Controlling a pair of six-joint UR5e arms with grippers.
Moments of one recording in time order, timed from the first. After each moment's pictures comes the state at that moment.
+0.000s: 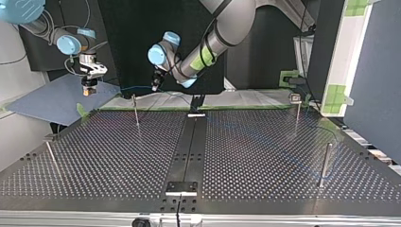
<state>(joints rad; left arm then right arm) -0.82 -2.76 -1.06 -2.71 -1.89 -1.65 1.48 -0.62 1.74 -1.08 1.26 1.94</state>
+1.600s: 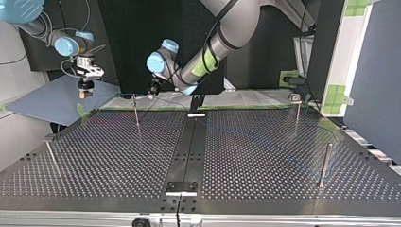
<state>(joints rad) -0.79 -2.73 -1.00 -2.73 -1.85 -1.72 1.47 -0.62 1.72 -1.10 1.26 1.98</state>
